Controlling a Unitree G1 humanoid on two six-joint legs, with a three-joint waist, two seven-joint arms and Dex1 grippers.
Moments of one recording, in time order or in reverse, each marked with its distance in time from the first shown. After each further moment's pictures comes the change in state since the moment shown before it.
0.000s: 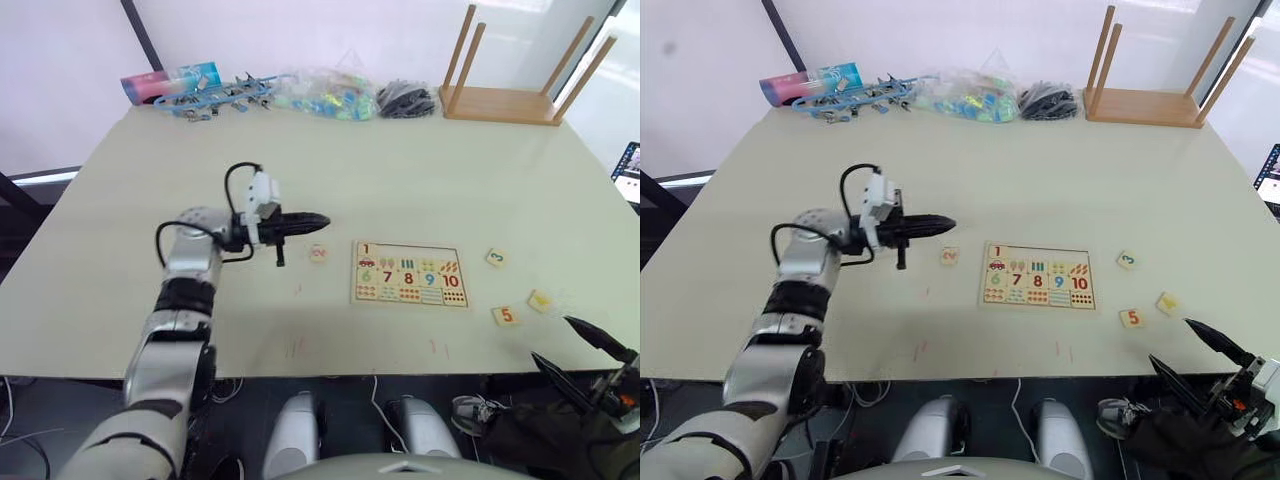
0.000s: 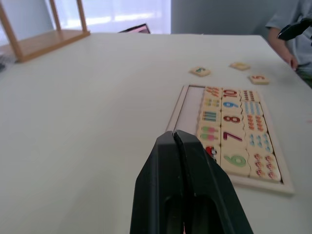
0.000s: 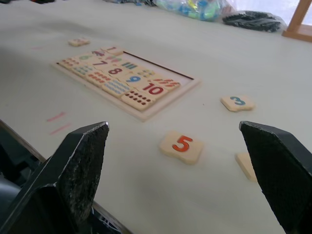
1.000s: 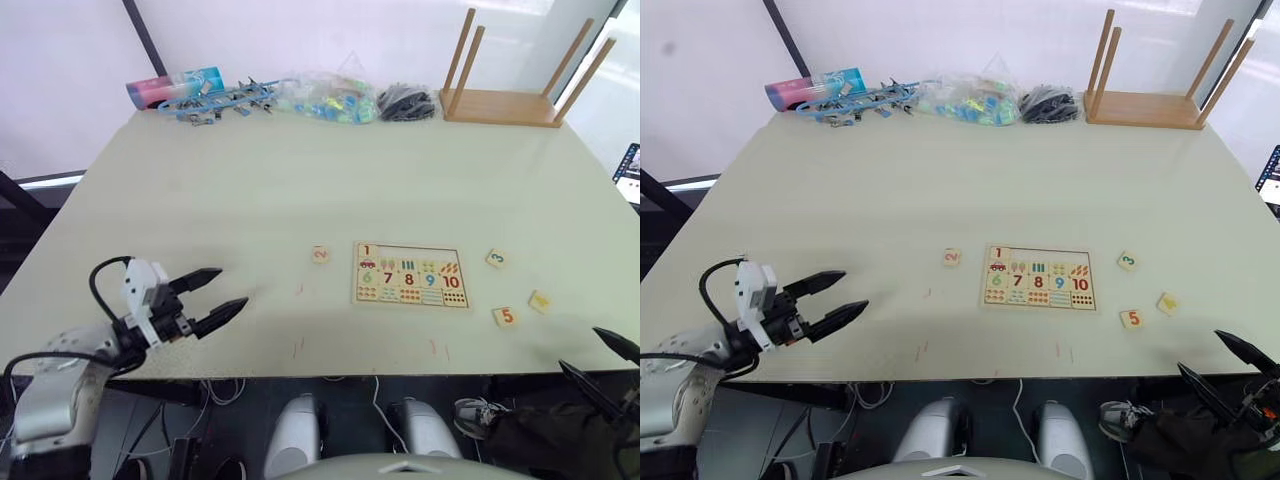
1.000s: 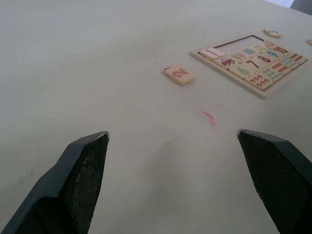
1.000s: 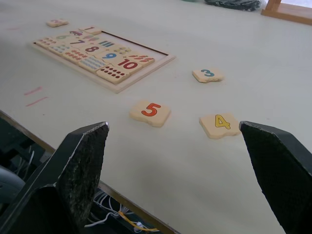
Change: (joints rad) left arm 0.851 0.175 0.349 -0.704 -0.302 0.321 0.352; right arm -0.005 -0.062 -0.079 0.133 0.028 -0.002 0.087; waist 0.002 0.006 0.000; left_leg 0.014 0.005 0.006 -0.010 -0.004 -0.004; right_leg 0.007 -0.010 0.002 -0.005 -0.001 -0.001
